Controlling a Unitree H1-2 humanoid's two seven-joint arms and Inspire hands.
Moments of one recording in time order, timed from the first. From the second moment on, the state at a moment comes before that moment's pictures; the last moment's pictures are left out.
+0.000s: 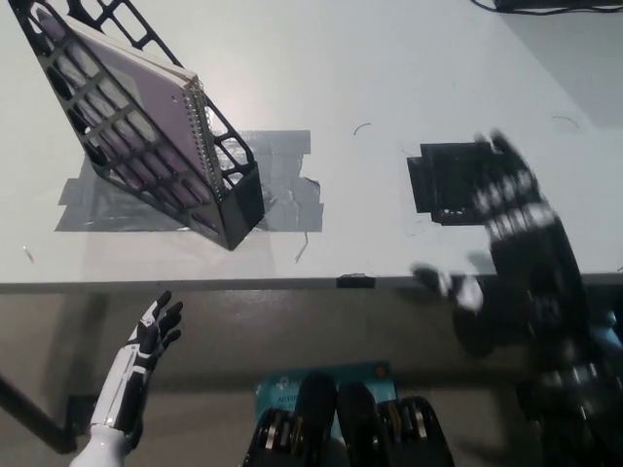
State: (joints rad) left_arm 0.02 0.16 0.00 0.01 0.00 -0.14 -0.09; right_arm -0.28 0.00 0.03 -0.24 0.26 -0.06 0.20
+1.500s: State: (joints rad) left_arm 0.01 0.16 -0.03 0.00 0.03 -0.15 -0.10; right_arm -0.94 0.25 0.08 0.66 0.15 -0.01 0.16
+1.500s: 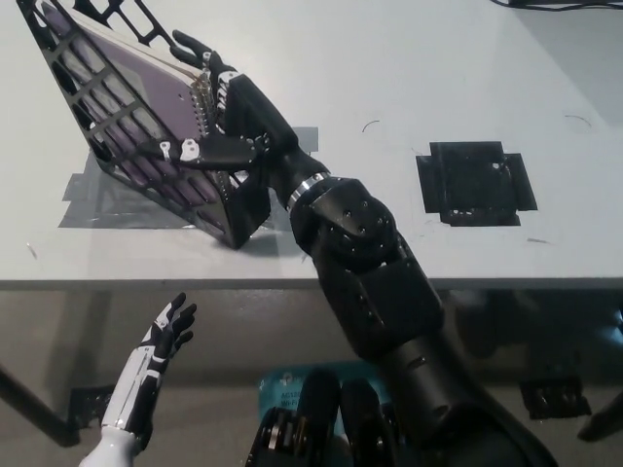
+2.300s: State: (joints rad) left_arm -0.01 0.17 -0.03 0.00 0.02 -0.13 -0.10; right_arm -1.04 0.25 0.08 0.85 0.11 -0.05 0.16
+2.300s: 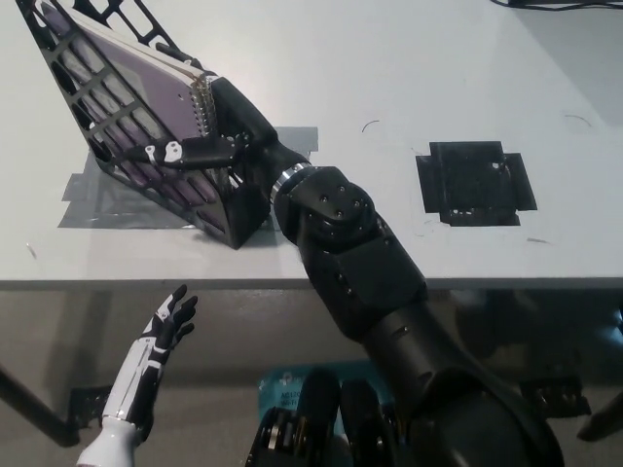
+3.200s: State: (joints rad) left_arm -0.02 0.17 -0.03 0.00 0.02 -0.13 -0.12; right_arm -1.04 0.25 0.08 0.89 0.10 -0.09 0.16
